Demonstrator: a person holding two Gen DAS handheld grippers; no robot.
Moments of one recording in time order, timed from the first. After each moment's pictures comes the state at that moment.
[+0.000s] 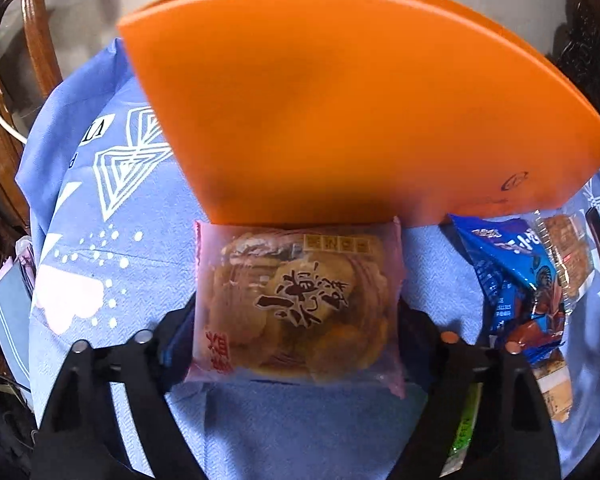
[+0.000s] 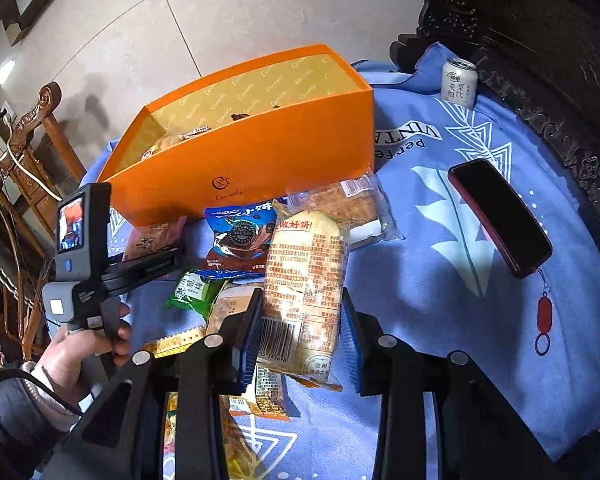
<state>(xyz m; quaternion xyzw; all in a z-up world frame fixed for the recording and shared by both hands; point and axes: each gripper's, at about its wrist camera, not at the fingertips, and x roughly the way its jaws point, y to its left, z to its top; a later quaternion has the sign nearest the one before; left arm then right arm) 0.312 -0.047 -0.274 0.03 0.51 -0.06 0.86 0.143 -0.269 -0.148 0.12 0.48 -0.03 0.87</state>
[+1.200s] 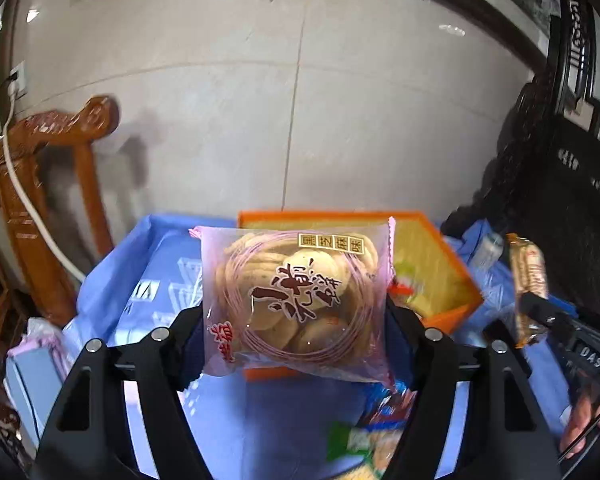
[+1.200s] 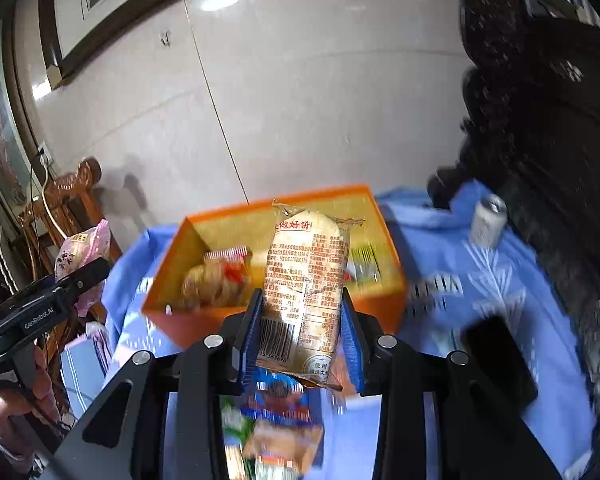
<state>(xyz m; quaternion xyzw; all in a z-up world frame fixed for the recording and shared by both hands) 0.281 -0.030 -0.044 -0.02 0.33 -0.11 0.94 0.229 -0.277 -0.036 0.09 0.35 0.02 0.93</state>
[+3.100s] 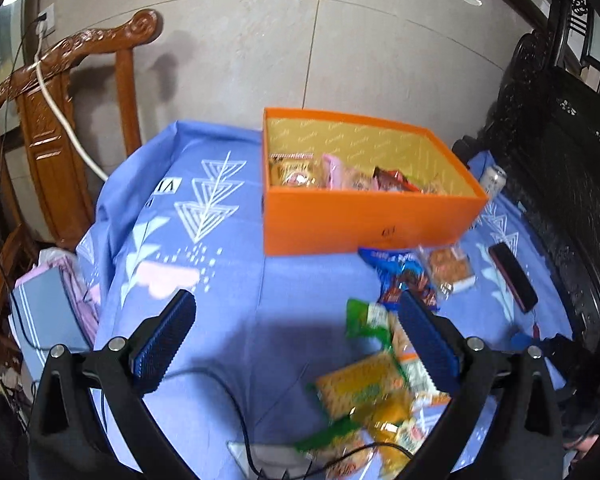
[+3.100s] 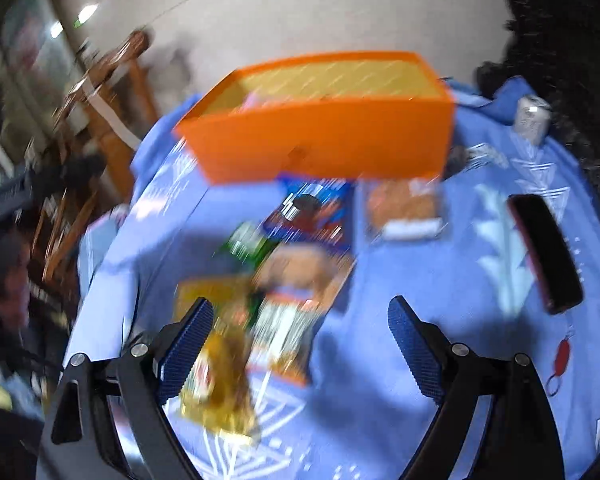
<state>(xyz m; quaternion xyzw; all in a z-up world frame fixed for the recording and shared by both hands) 0.170 0.011 -0.117 -0.02 0.41 -0.09 0.91 0.102 -0.238 -0.160 0.01 0.49 0.15 0.86</state>
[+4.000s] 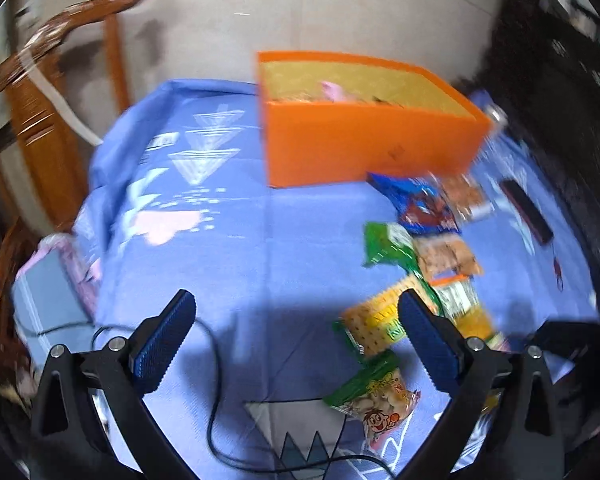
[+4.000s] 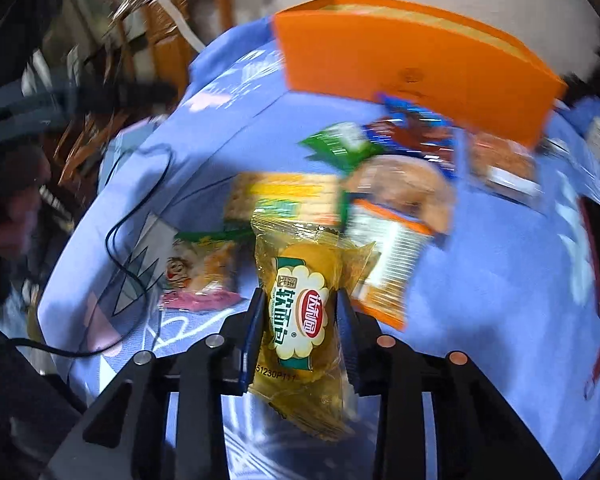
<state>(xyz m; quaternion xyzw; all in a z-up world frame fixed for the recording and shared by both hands) 0.149 0.010 -0.172 0.04 0.45 -0.13 0.88 0.076 -0.207 -0.190 -0.03 0.52 0.18 0.83</state>
